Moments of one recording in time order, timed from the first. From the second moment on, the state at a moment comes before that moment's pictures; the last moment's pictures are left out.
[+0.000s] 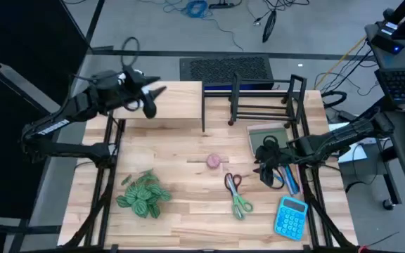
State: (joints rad) left arm 0.39 0.99 1.20 -0.42 -0.12 0.11; right arm 0.28 1.01 0.58 -0.58 0.13 0.61
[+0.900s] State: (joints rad) left arm 0.31 1.11 1.20 -0.41 -0.13 0.11; right arm 0.37 1.02 0.58 -0.79 0.22 0.85
